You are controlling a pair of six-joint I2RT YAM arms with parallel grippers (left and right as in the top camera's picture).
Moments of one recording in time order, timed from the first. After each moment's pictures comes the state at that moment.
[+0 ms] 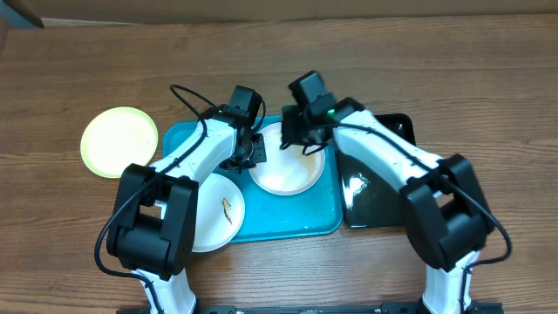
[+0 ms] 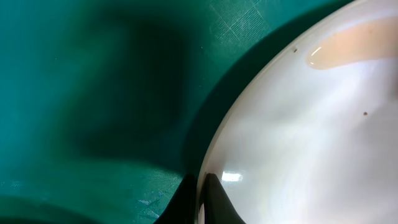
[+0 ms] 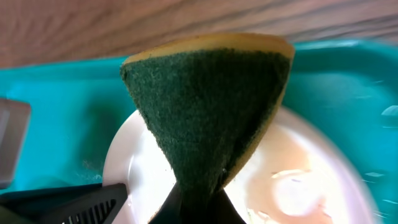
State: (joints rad) left arm -0.32 1.94 1.25 -0.73 0.02 -0.47; right arm 0.58 2.05 1.48 -0.53 -0.17 0.60
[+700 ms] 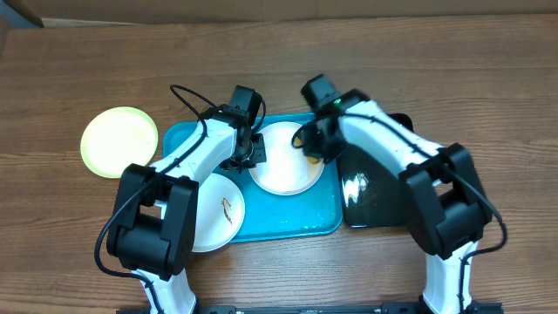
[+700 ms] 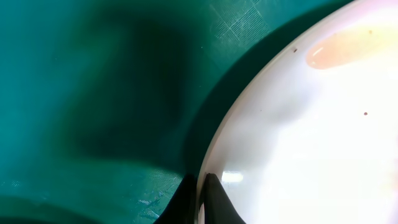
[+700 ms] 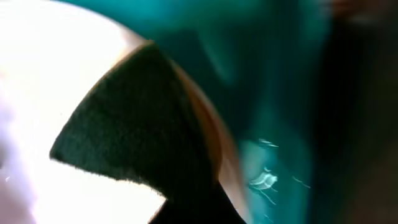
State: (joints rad) left arm -0.32 1.94 1.25 -0.73 0.02 -0.47; right arm 0.48 2.09 1.55 -0.89 -0.14 0.54
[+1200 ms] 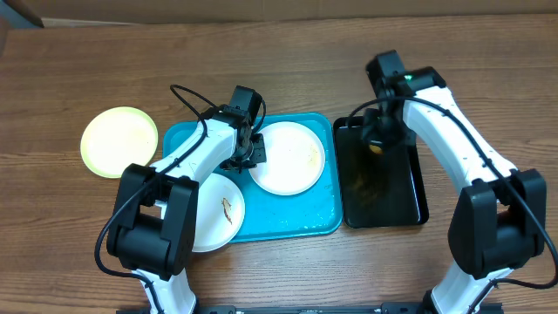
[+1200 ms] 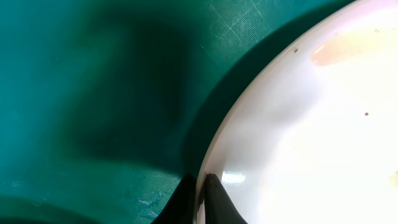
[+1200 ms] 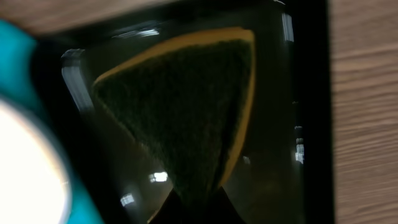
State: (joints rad) left arm -0.32 1.94 1.25 -0.73 0.01 -0.47; right arm 0.25 1.89 1.49 -1.10 0.08 0.44
